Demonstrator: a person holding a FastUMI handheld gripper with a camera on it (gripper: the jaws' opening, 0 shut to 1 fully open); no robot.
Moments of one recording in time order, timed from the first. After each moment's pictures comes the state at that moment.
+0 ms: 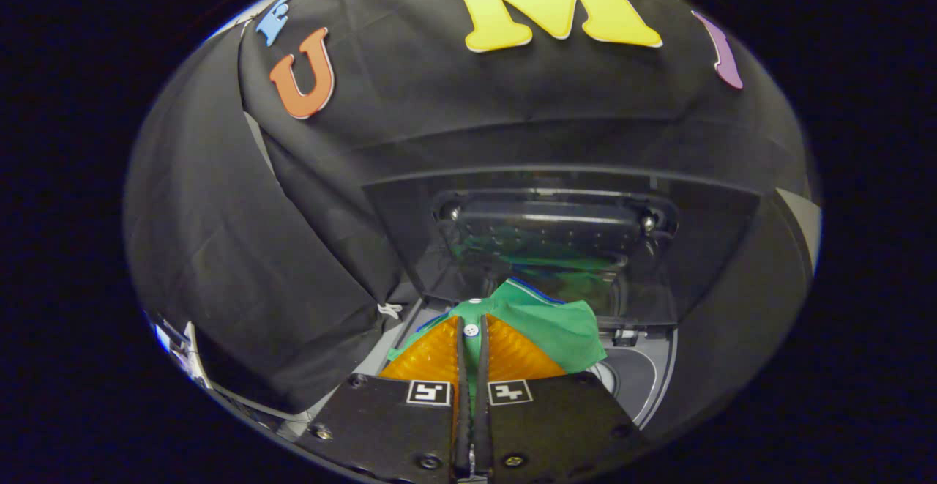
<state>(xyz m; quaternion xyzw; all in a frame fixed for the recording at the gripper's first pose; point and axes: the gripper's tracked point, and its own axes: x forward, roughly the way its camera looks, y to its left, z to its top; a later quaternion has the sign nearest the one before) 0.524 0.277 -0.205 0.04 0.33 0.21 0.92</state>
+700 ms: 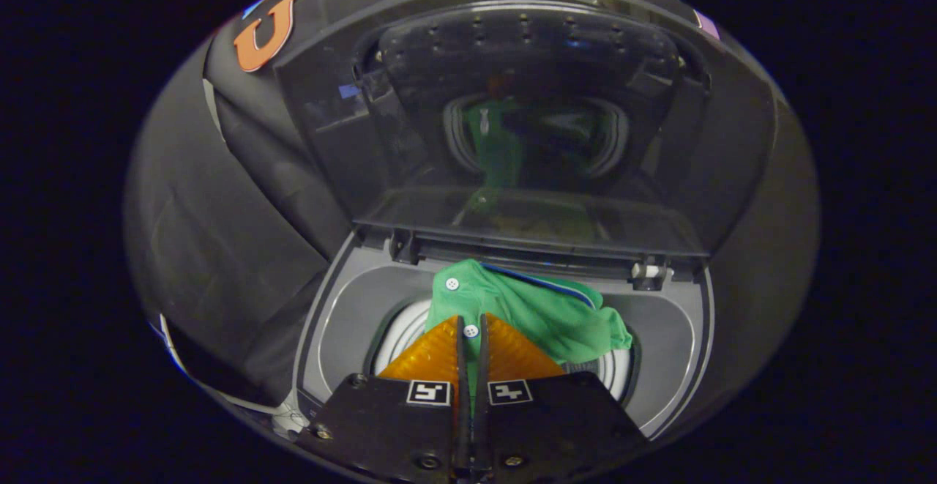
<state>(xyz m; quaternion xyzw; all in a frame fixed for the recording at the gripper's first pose) 0.526 0.272 -0.327 0.00 0.41 0.13 0.90</state>
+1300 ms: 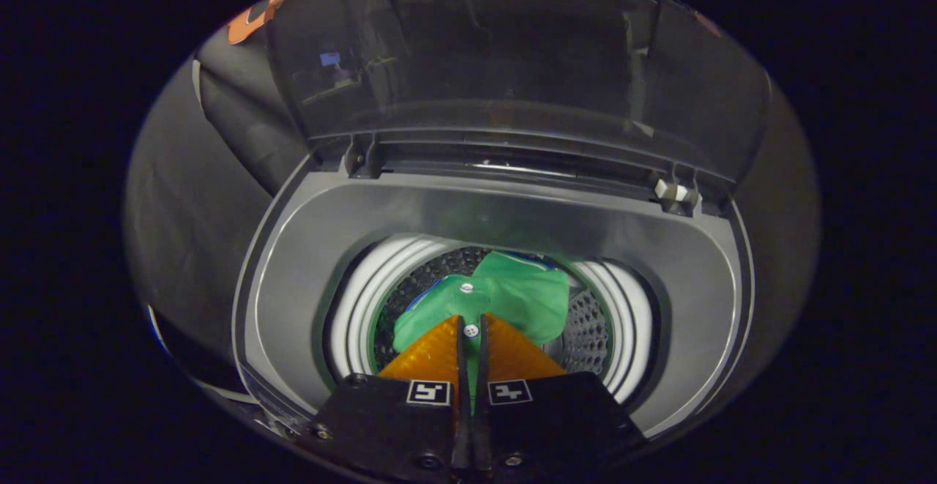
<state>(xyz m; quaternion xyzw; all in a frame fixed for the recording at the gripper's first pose) 0.505 0.262 -0.400 -0.01 0.47 0.10 0.88</state>
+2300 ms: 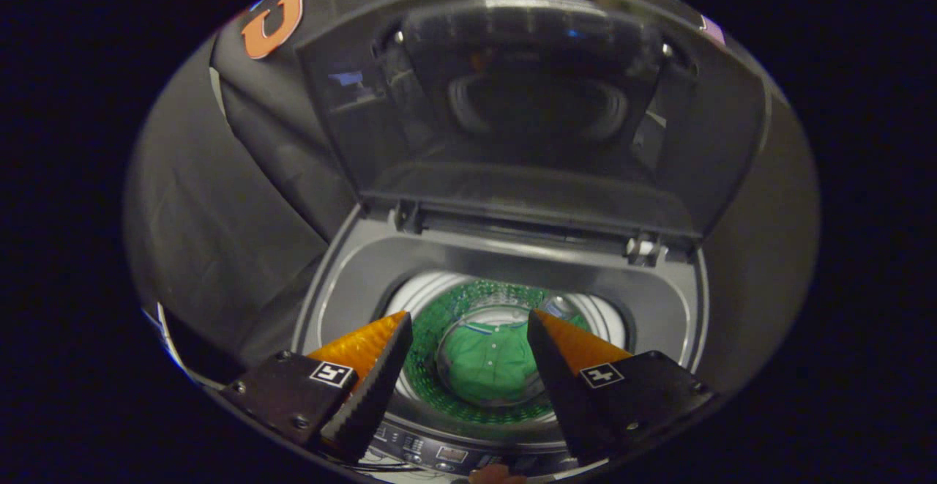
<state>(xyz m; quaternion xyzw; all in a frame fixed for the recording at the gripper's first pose) 0.503 0.265 -0.297 0.00 0.41 0.15 0.90</state>
